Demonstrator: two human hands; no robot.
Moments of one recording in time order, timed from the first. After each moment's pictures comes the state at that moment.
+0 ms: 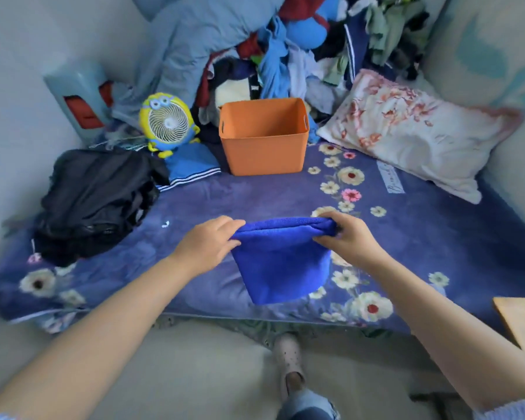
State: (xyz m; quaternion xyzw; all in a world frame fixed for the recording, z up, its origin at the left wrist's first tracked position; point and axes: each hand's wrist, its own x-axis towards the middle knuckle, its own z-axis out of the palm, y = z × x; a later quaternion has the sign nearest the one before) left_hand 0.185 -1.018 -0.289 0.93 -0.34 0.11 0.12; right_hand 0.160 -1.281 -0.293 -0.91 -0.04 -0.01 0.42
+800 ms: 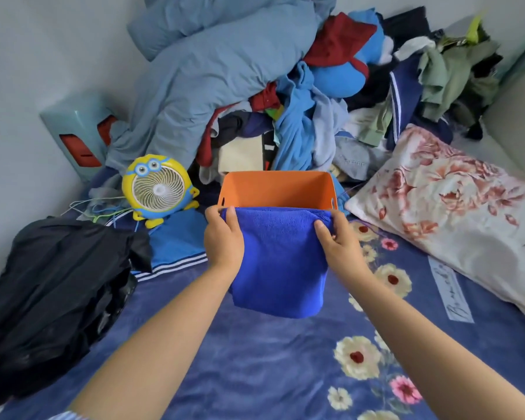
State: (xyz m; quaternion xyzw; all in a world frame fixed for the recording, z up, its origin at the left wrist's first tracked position) left_hand 0.597 -1.115 -0.282 0.84 0.18 0.22 0.46; right_hand 0.574 -1.289 -0.284 -0.81 0.04 -0.06 0.58
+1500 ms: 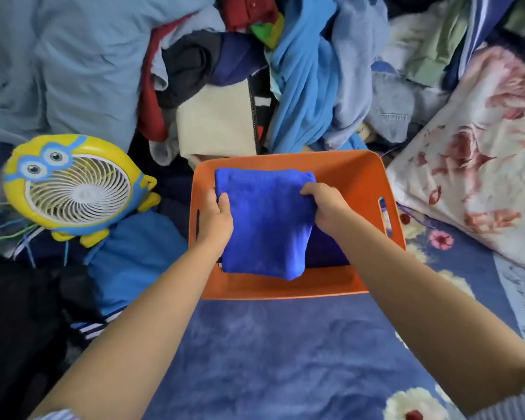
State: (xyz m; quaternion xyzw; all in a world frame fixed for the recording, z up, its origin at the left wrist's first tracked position) left_hand 0.881 -1.066 -0.460 0.86 0.18 -0.05 0.48; right_hand 0.894 -1.246 -0.441 -0.62 0.36 0.14 0.68
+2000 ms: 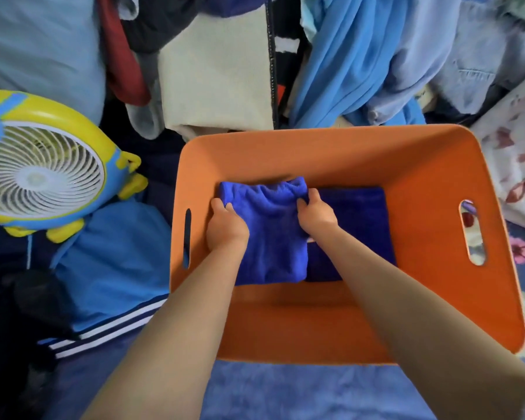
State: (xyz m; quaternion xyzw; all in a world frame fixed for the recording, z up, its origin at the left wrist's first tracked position) left_hand 0.936 -1.068 -0.590 0.88 0.32 -0.17 0.31; right_hand 0.940 -1.210 -0.583 -0.85 0.24 0.25 0.39
